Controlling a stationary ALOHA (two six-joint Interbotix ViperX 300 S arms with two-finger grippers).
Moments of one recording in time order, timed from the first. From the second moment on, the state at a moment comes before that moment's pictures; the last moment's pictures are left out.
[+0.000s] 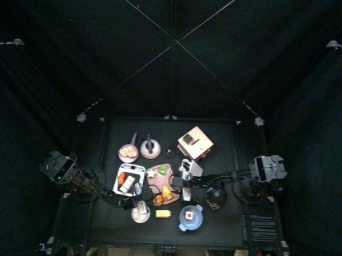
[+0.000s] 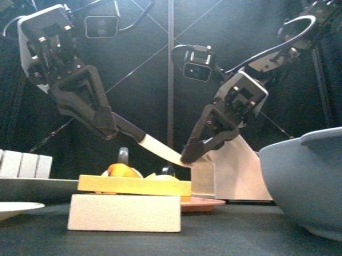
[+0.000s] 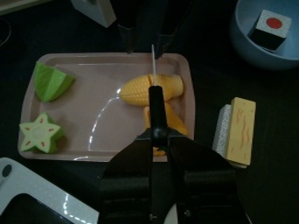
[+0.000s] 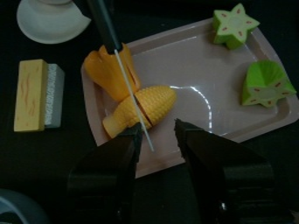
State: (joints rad) left arm -0.51 -0.04 0.75 1.28 0.60 -1.84; right arm 0.04 0.10 0.69 0.28 -0.09 -0.24
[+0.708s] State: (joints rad) left arm -0.51 0.01 0.76 1.23 0.60 -1.84; right arm 0.04 0.12 0.68 0.28 -0.05 -0.23
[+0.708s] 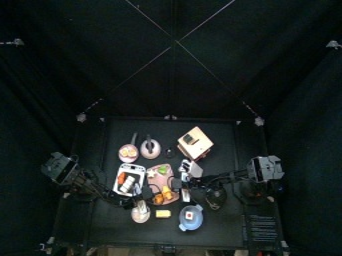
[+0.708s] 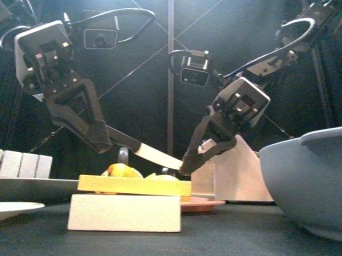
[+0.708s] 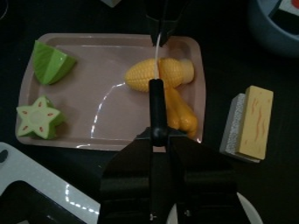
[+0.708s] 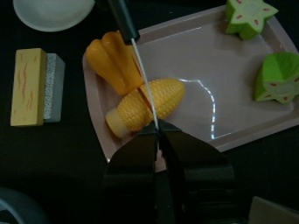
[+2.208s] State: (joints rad) left arm -0.48 -0.16 0.86 1.40 0.51 -1.83; right arm 0.07 0.13 0.65 0.25 0.01 -0.24
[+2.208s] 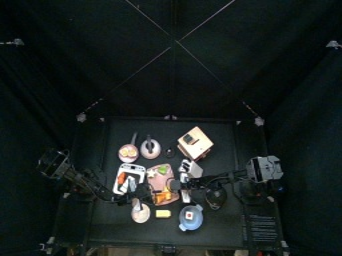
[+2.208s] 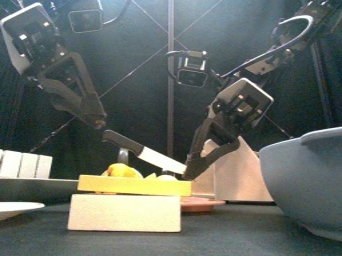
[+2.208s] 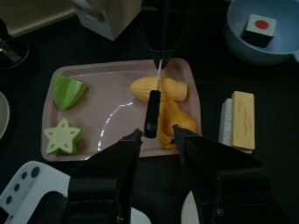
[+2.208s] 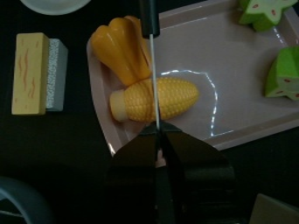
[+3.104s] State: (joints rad) left arm -0.37 -0.07 0.84 1.45 0.42 -1.83; right arm 0.07 0.13 0.65 0.25 0.02 -0.24
